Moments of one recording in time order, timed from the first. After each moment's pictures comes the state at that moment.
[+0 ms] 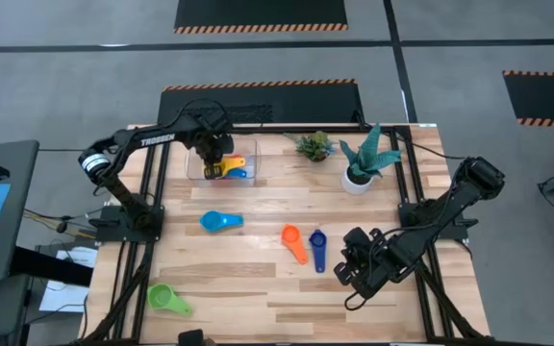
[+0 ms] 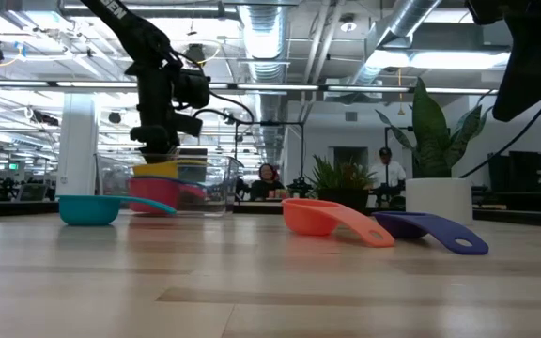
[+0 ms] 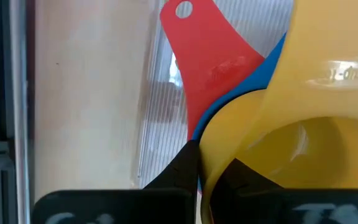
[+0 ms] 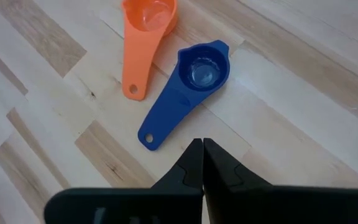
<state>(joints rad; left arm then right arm) 0.71 1.62 1.09 -0.85 -0.02 0.53 0.70 1.49 1.03 -0.86 0.55 1.51</state>
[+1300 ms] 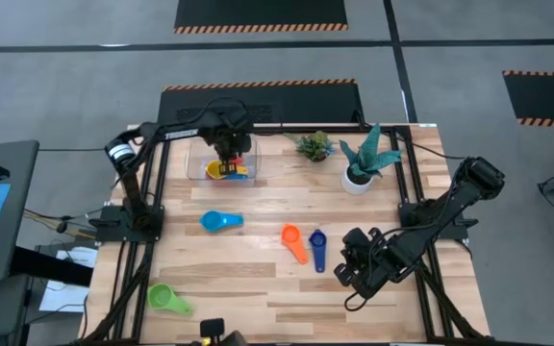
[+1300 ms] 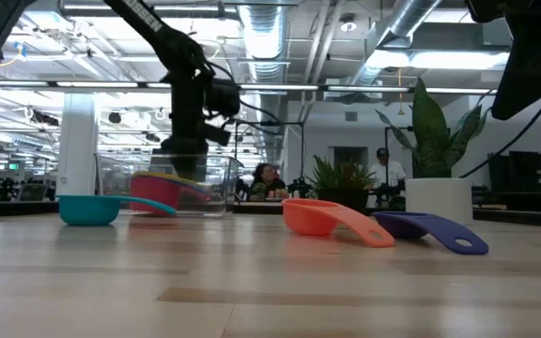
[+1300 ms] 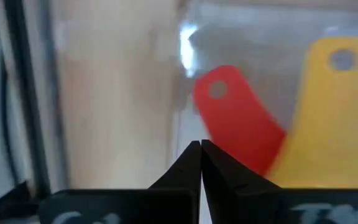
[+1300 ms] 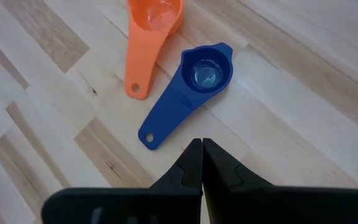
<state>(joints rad) 0.65 1.84 1.31 -0.88 -0.13 0.54 0.70 1.49 1.03 -0.86 0.55 1.47</state>
